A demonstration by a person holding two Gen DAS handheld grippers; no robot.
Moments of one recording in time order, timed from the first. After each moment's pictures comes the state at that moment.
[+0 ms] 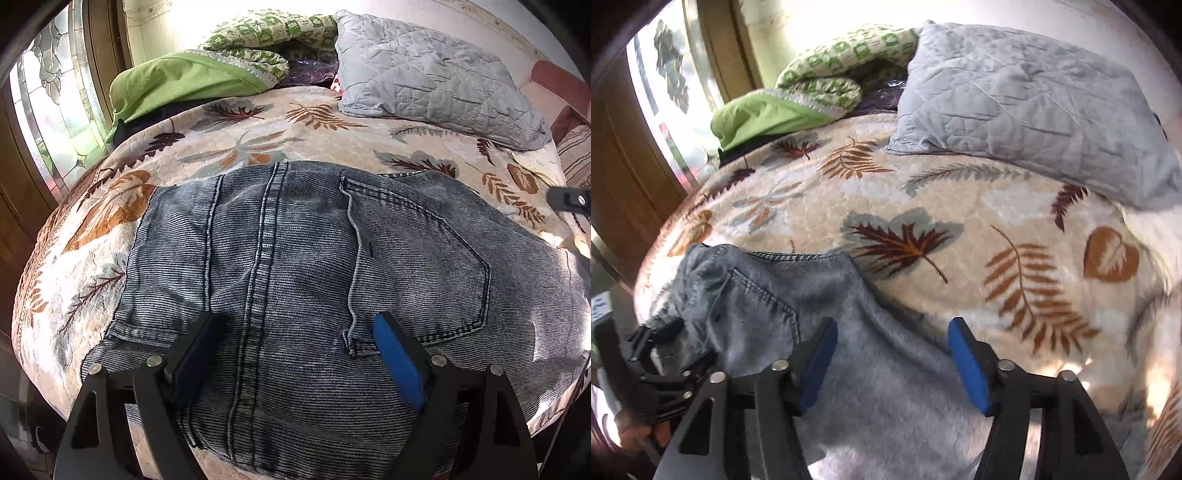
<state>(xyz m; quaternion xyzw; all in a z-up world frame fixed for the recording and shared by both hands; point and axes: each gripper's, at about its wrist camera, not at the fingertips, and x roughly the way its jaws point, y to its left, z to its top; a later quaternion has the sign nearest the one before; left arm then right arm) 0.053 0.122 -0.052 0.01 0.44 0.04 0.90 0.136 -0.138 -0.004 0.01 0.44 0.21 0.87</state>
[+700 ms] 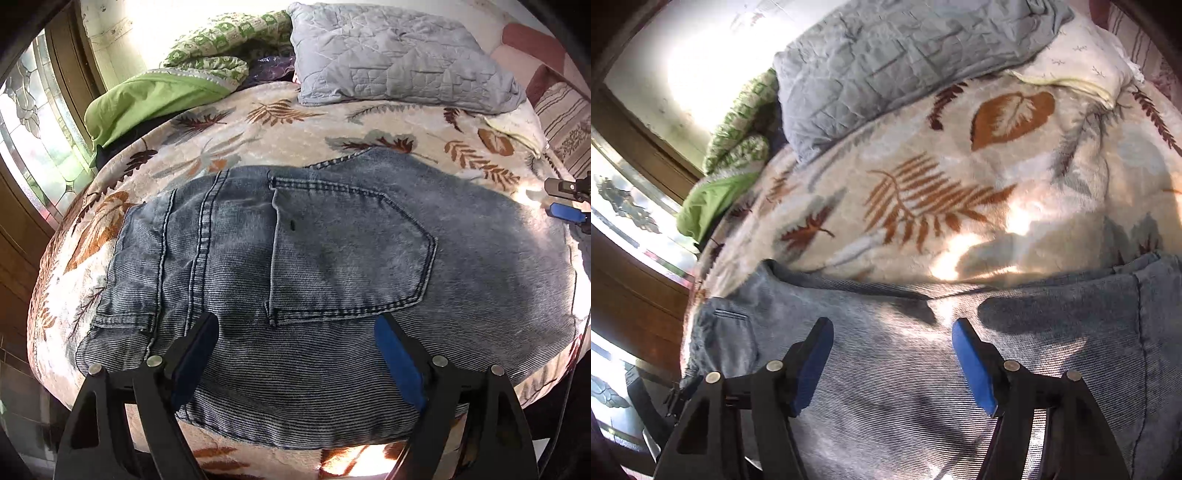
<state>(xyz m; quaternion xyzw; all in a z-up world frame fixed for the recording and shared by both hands) 0.035 0.070 -0.036 0.06 0.46 0.01 0.89 0.112 -0.271 -0.050 0.23 0.45 0.16 0.85</state>
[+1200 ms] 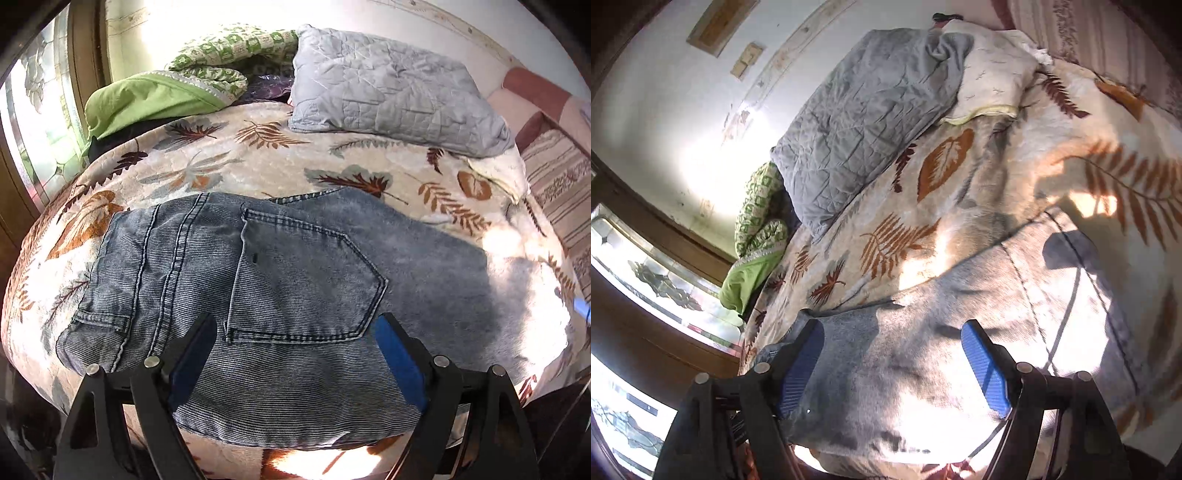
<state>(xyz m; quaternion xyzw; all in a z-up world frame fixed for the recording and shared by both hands) 0.030 0.063 -0.014 -0.03 0.43 -0.02 0.90 -0.003 -0.379 -0.035 0.39 0.37 0.11 0.83</state>
